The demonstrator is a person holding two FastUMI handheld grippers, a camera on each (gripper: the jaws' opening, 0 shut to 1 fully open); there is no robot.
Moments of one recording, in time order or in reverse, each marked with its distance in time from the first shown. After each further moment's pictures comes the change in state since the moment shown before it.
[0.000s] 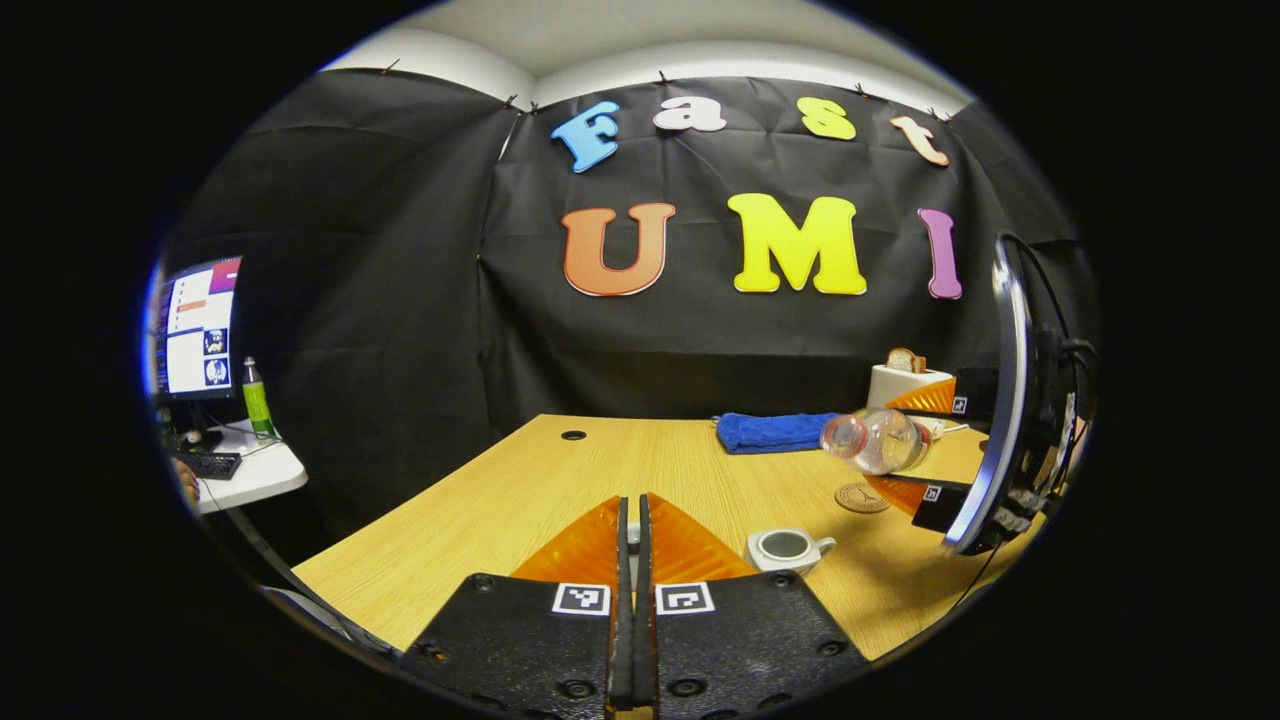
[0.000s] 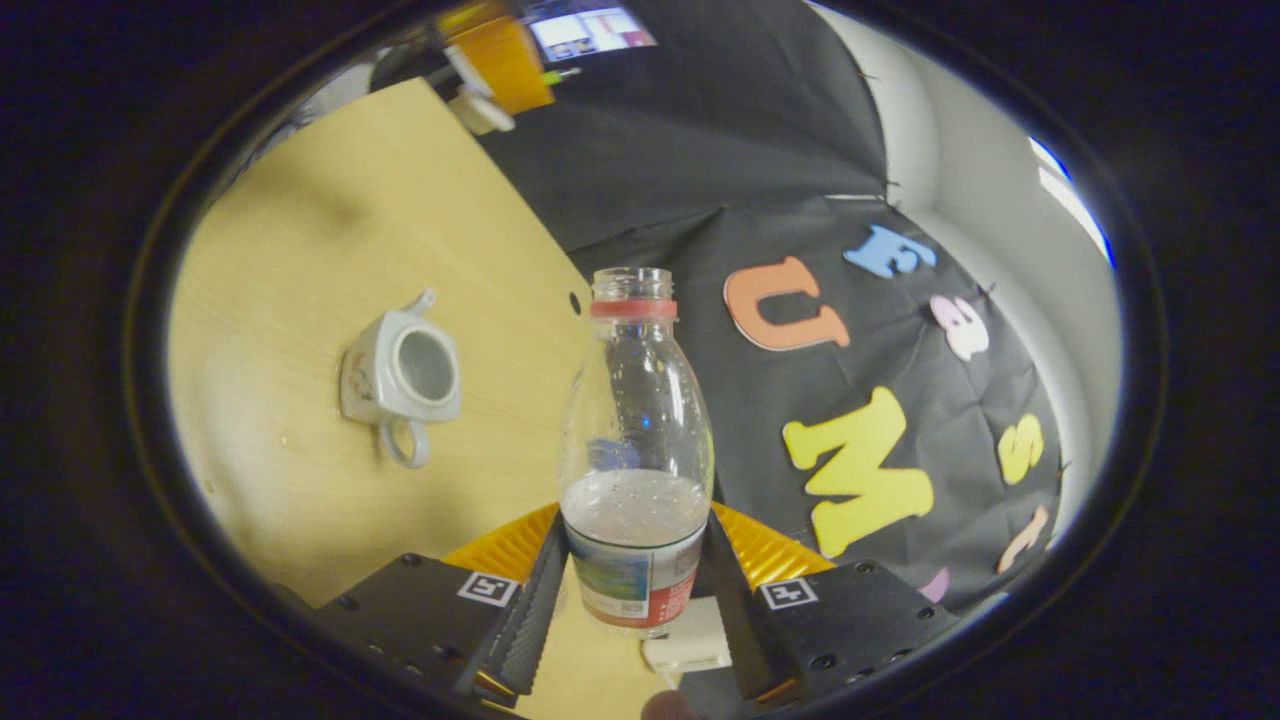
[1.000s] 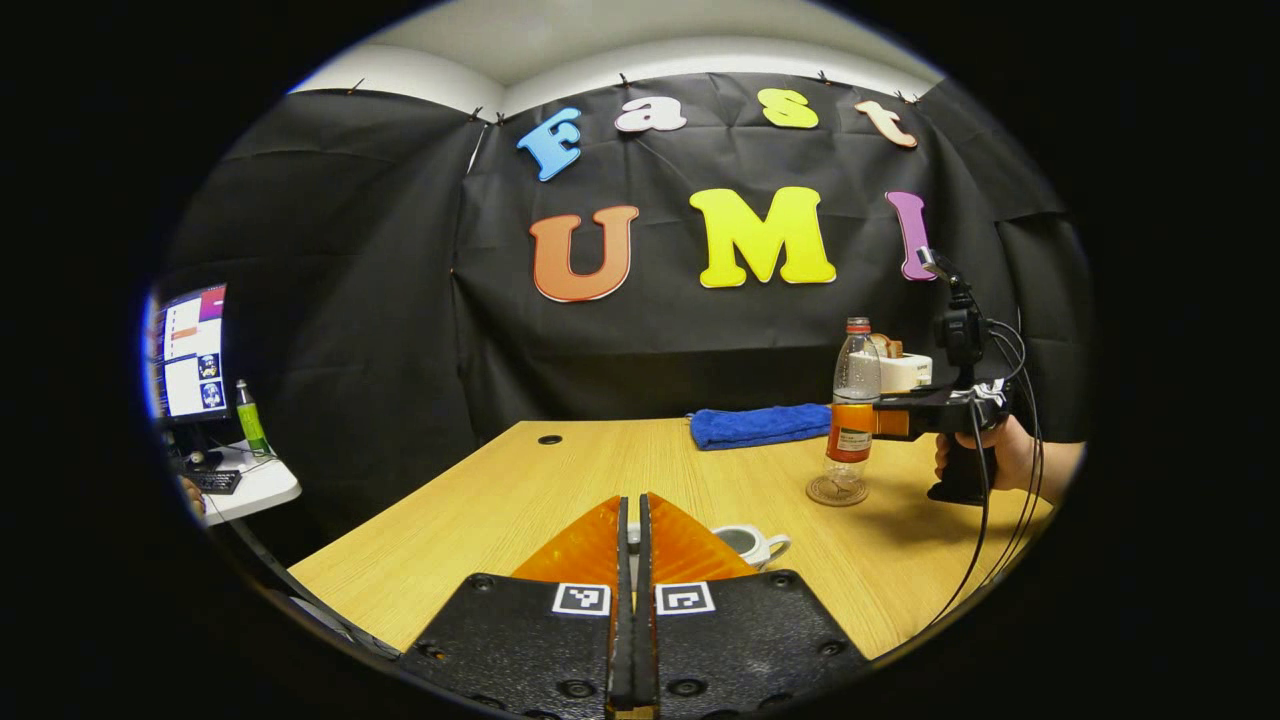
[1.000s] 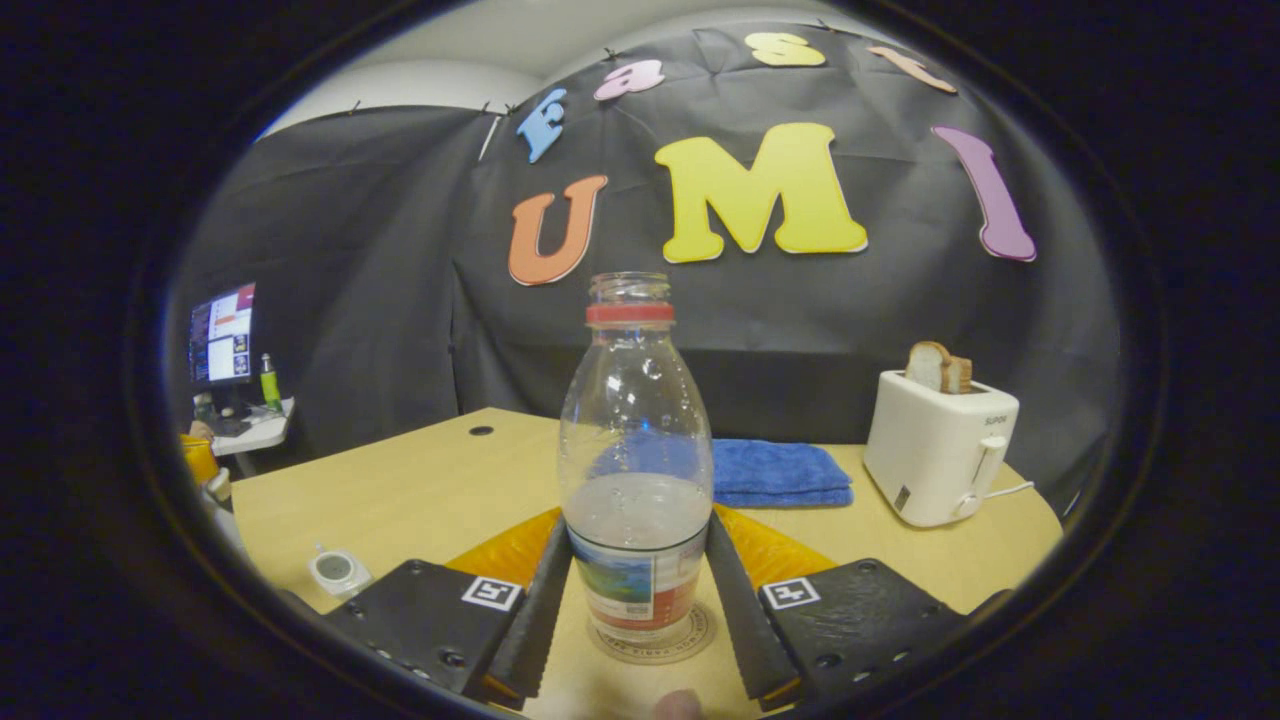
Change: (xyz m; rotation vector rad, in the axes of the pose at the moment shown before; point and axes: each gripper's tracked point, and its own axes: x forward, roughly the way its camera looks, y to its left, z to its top) left arm -0.005 -0.035 -0.008 0.044 0.006 -0.023; right arm 0.080 -0.028 -0.087 1.131 0.033 0.116
